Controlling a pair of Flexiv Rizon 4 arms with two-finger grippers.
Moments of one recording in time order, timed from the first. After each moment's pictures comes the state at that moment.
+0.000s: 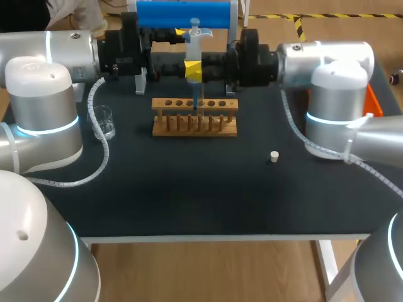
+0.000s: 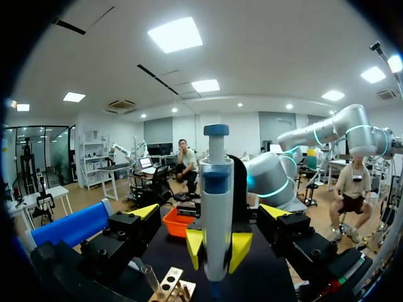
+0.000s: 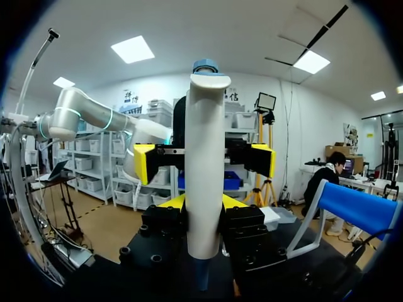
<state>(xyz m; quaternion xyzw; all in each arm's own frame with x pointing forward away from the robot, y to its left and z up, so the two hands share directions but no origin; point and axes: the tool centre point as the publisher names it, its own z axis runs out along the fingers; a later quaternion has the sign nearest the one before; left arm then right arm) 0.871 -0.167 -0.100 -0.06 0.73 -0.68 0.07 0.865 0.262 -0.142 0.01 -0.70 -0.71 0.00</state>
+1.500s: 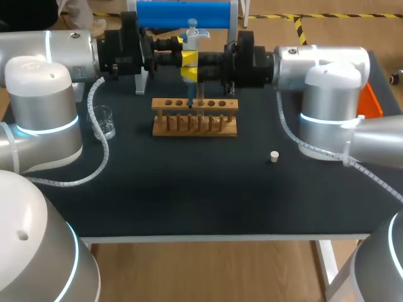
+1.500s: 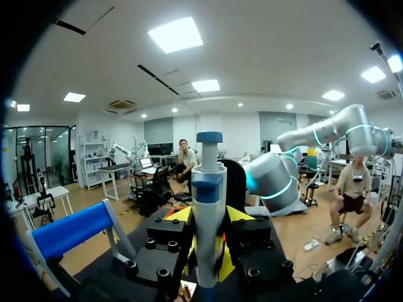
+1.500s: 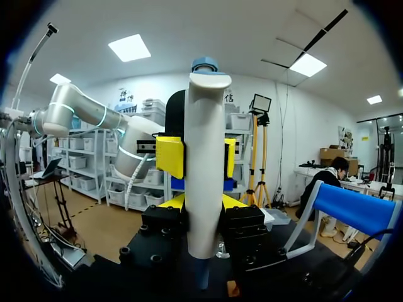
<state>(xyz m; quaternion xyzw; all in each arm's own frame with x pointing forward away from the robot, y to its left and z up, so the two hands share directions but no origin) 0.872 -0.167 -0.100 -0.06 0.73 -0.68 0.08 0.873 0.269 -0.146 0.01 -0.70 -0.72 -0.02</state>
